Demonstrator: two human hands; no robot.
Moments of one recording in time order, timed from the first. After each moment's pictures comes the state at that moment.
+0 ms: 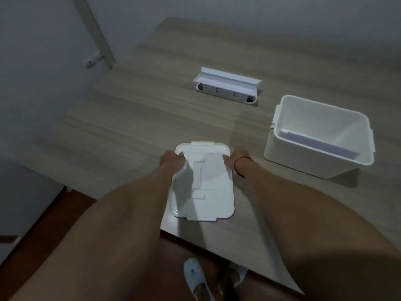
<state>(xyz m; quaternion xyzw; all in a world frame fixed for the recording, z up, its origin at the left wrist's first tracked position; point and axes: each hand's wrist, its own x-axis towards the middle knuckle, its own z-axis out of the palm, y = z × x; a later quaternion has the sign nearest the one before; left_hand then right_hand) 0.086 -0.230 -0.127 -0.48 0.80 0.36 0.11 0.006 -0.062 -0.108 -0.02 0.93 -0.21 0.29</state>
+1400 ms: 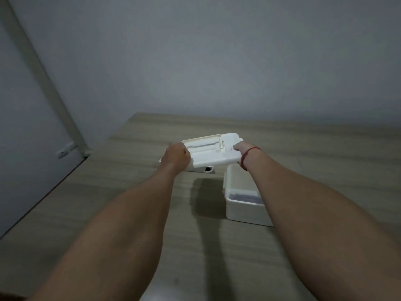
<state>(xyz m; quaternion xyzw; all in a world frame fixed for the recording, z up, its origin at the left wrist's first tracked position) -0.037 -0.160 0.085 -0.18 0.93 0.29 -0.10 -0.119 0.024 0.081 0.22 0.67 -0.70 0.13</state>
